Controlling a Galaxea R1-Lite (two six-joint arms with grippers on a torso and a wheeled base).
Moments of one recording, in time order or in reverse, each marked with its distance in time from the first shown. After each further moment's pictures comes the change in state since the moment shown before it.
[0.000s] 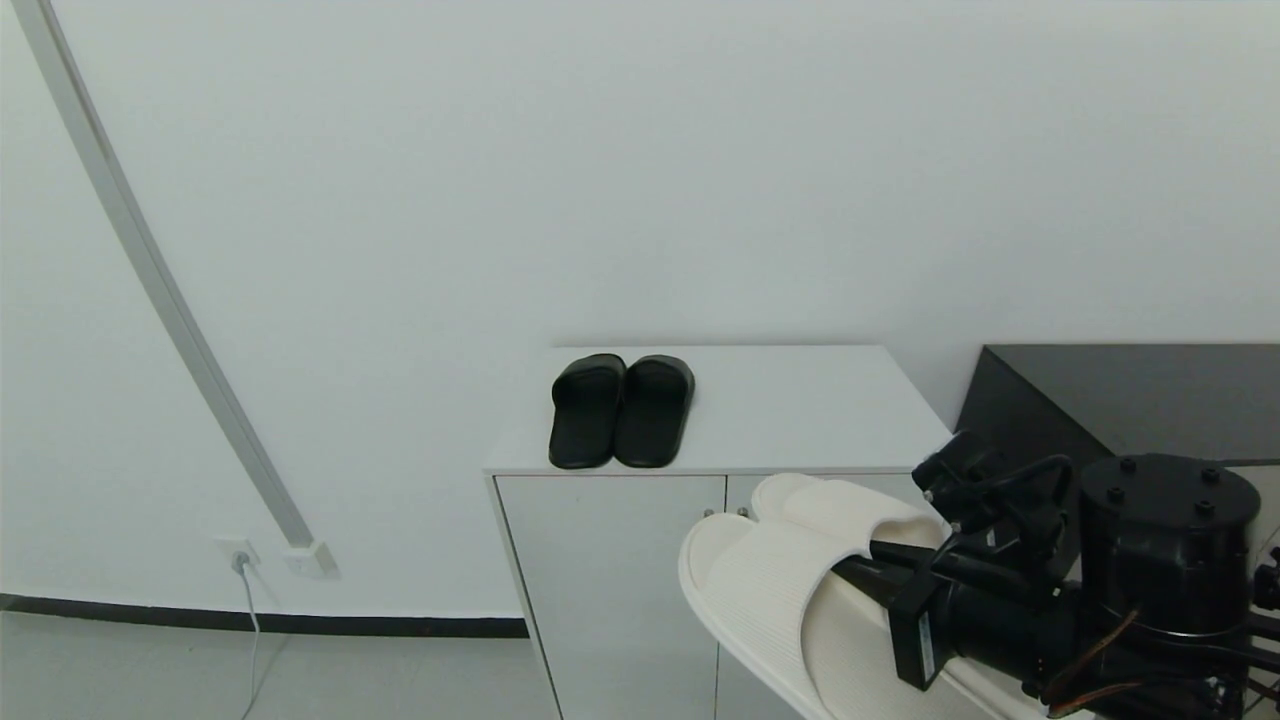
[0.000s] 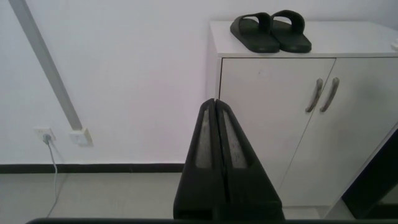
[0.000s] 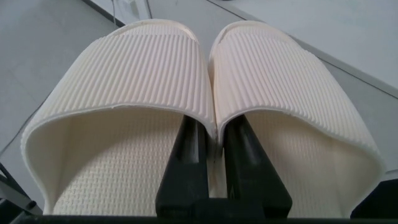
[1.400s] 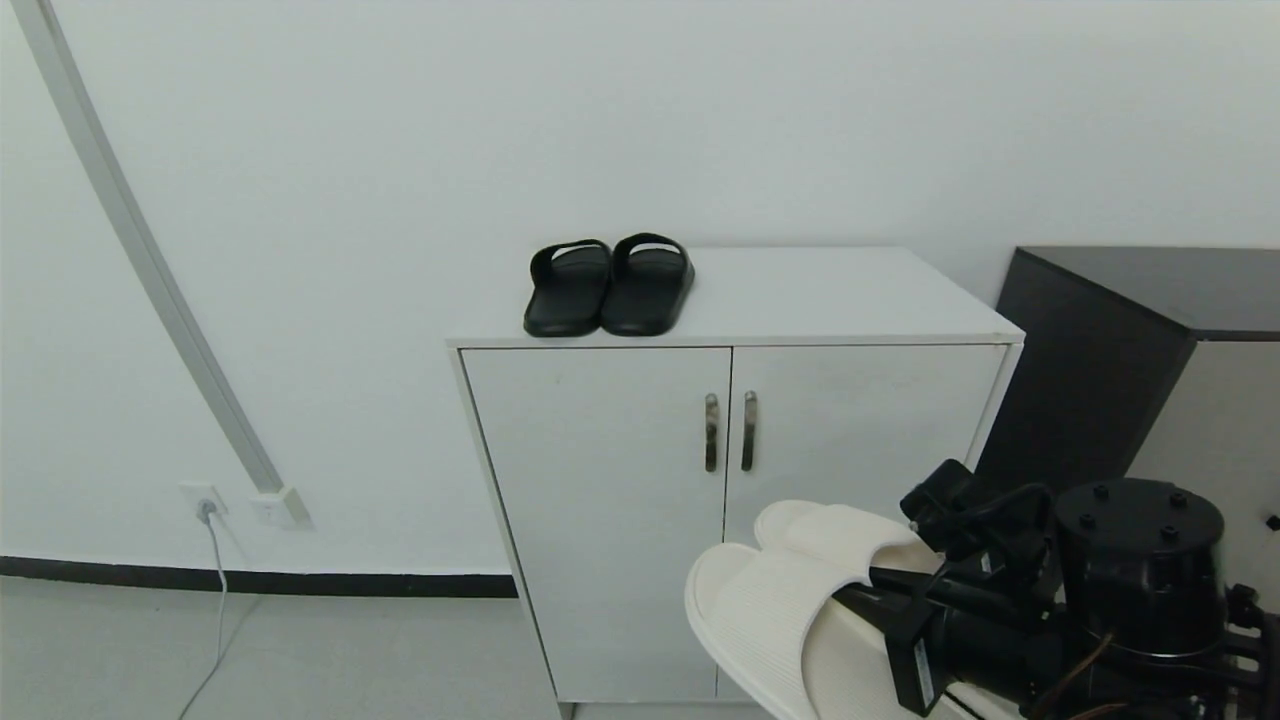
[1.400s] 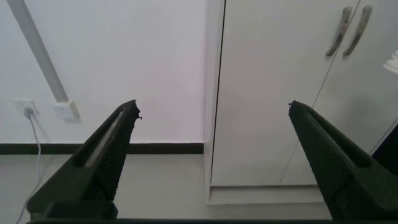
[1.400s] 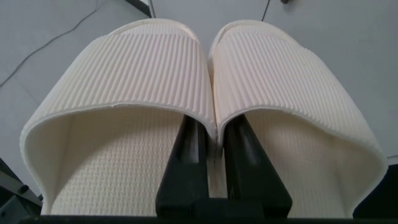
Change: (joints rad) left arm 0.000 0.000 -0.001 0.001 -0.003 -0.008; right arm 0.002 0.033 0.036 -0.004 -0.001 -0.007
